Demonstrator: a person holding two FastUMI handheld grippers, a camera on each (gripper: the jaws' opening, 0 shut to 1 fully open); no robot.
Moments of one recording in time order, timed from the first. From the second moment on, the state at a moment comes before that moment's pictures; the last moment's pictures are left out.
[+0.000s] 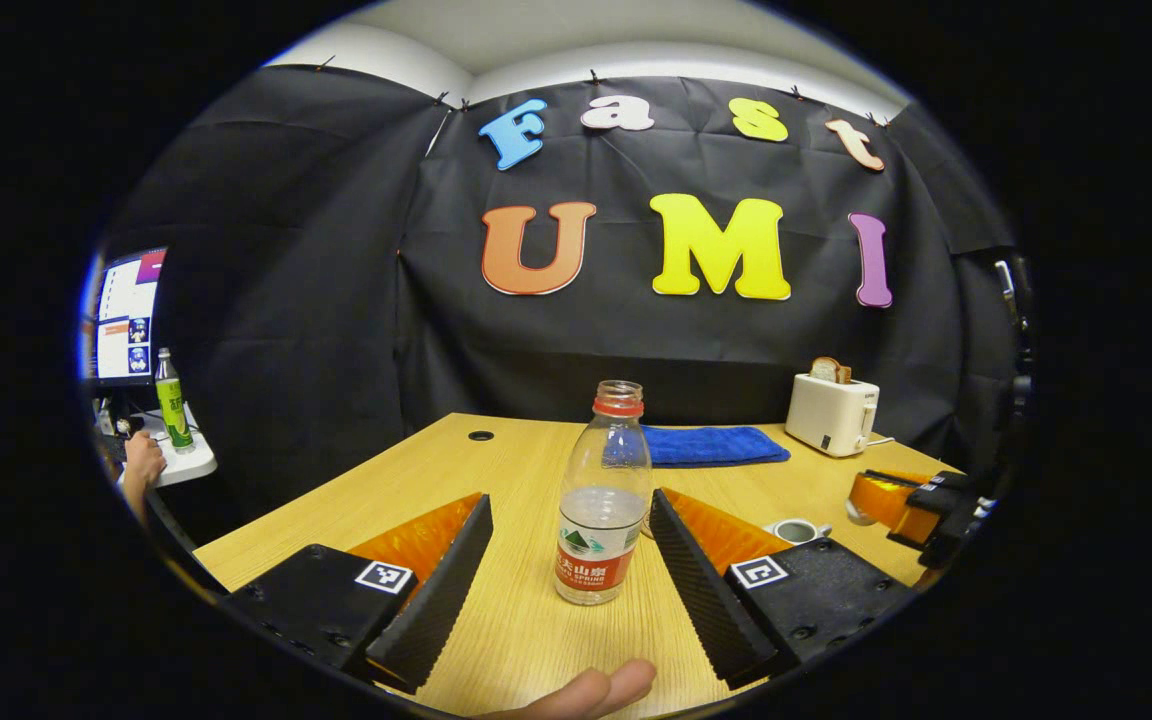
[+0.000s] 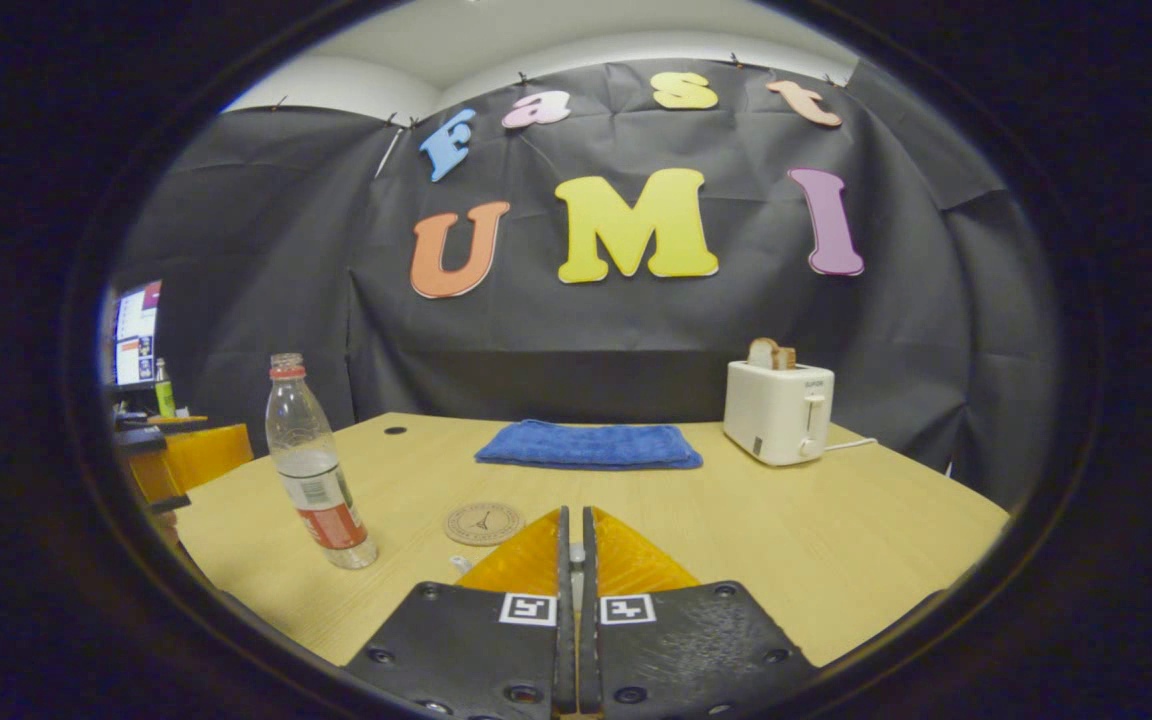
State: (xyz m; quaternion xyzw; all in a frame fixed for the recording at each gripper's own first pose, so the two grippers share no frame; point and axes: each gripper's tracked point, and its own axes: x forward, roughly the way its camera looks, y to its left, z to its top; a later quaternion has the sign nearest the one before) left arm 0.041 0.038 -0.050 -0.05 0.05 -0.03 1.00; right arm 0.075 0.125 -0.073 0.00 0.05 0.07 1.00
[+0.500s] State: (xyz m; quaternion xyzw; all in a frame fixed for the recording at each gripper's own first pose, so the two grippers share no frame) left arm 0.073 0.015 -0.085 0.00 0.03 -0.07 1.00; right arm 0.044 0.047 -0.056 0.00 0.03 0.04 1.00
